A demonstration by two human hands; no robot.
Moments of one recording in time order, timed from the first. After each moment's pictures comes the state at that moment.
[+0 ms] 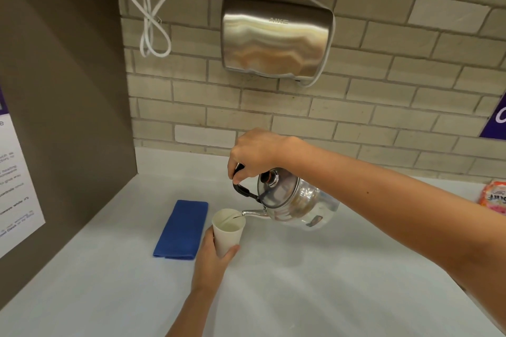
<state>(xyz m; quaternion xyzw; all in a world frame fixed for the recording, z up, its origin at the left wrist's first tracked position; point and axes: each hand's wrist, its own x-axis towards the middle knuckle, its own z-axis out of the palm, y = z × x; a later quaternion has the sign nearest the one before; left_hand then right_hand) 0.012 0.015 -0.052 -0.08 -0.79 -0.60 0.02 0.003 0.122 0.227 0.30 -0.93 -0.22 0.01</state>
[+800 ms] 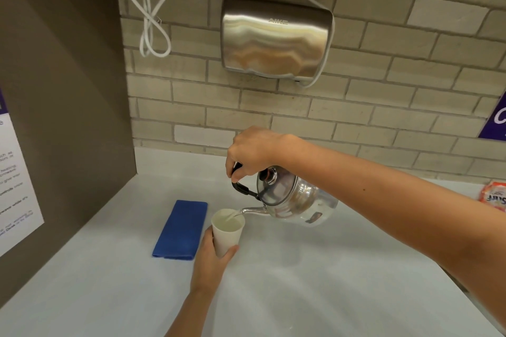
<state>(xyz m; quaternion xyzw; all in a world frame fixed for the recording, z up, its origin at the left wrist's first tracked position) 0.013 0.014 -0.051 -0.08 -0.78 -0.62 0.02 0.002 0.119 0.230 0.30 -0.92 -0.24 0.02</state>
